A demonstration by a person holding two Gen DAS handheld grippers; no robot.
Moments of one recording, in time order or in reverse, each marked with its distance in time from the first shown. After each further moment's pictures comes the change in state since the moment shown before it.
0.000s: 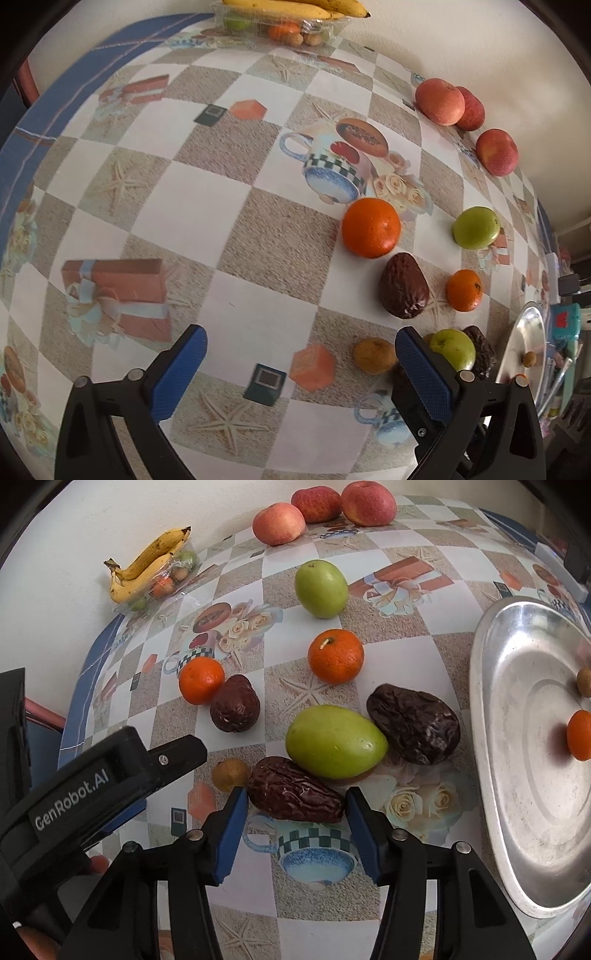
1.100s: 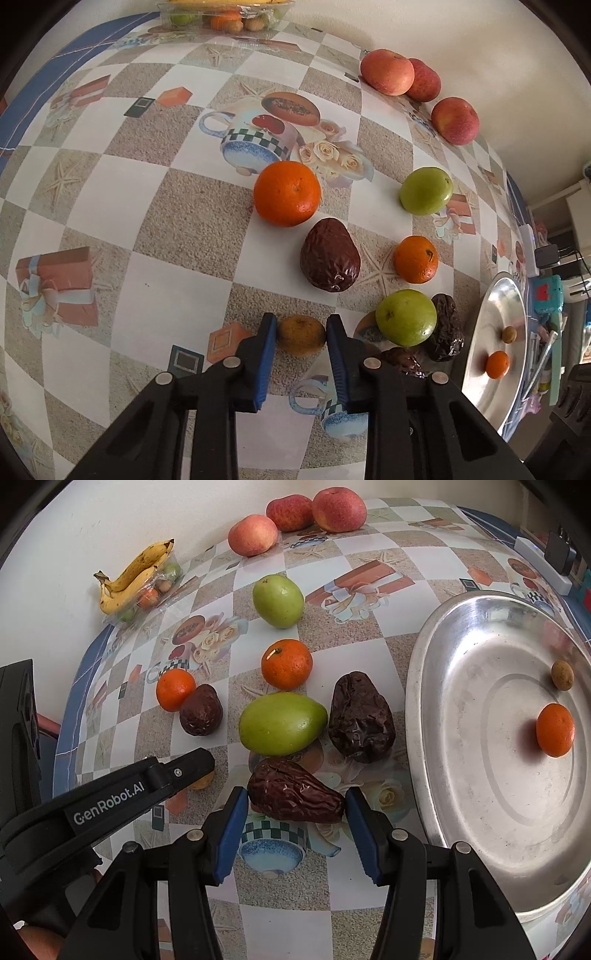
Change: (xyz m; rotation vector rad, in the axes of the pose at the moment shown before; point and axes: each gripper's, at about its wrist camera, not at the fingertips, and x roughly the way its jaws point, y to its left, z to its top) left arm 0.010 -0.043 -0.014 0.083 0.026 -0.100; right arm -0.014 -0.023 0.000 0.017 -0.018 -0.030
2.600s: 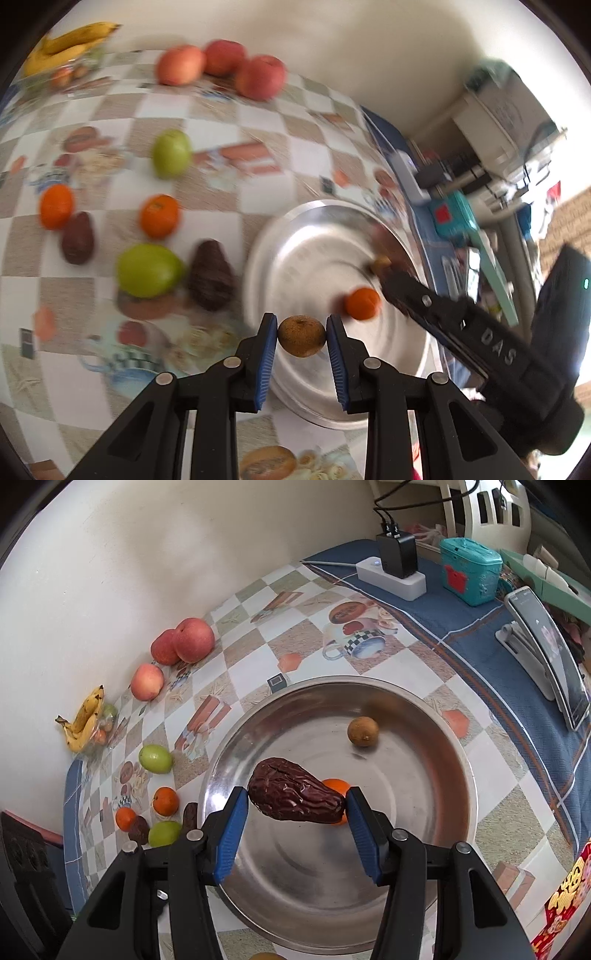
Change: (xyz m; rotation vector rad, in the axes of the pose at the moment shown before) left arm -0.022 -0.143 -0.062 0.318 0.022 -0.278; right arm -0.107 -0.152 0.020 0.307 -0.252 -0.056
